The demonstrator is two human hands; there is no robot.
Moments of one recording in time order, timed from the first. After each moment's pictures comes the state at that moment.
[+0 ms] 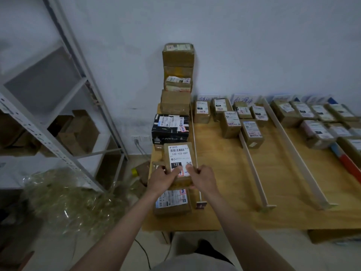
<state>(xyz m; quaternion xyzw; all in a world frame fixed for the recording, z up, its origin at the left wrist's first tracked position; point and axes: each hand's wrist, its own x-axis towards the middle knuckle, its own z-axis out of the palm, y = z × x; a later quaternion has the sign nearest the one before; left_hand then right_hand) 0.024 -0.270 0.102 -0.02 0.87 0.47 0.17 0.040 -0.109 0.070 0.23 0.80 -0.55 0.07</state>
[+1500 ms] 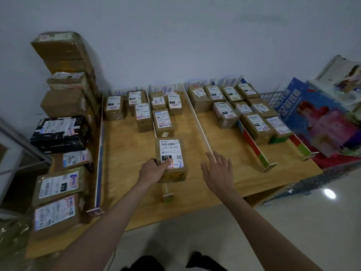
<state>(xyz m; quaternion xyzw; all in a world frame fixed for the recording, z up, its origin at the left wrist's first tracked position) 0.073 0.105 0.087 0.01 0.88 0.41 0.23 0.184 0.303 0.082 0.24 0.96 -0.15 -0.04</state>
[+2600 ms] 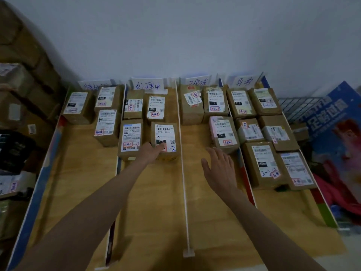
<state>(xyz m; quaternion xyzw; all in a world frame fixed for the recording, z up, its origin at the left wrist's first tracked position) -0.161 0.347 0.021 -0.11 0.87 0.40 0.27 -0.022 0.556 0.036 0.17 0.97 -0.19 0.02</state>
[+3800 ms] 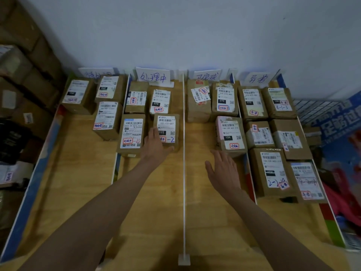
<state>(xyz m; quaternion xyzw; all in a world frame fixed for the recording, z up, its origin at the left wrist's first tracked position) -0.174 0.368 -0.006 0.02 0.97 0.21 0.15 -0.046 0.575 0.016 0.14 0.97 -0.19 0.07</state>
